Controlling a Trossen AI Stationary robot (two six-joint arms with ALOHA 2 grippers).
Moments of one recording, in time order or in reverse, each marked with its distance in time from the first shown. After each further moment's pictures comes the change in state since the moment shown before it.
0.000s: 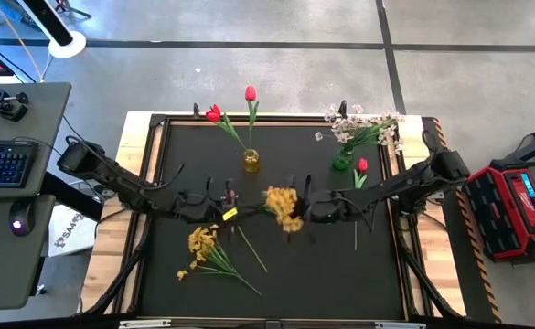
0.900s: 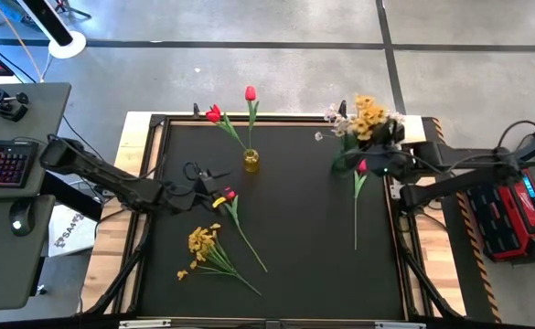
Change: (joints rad) left arm 0.046 -0.274 -0.154 -0.271 -0.378 -0.252; right arm -0.243 -0.665 0.026 -1.362 0.603 0.664
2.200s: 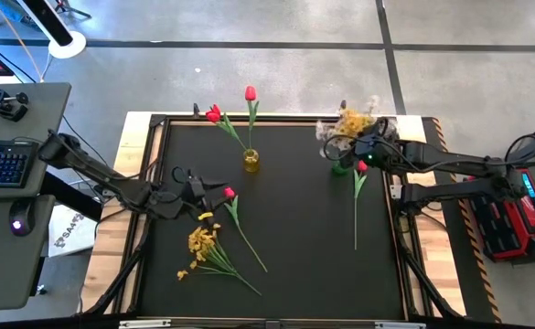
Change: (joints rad) left arm -0.140 -0.134 0.000 -0.160 0.011 -0.272; right arm -0.283 -0.025 -0.234 0.150 -0.362 0.048
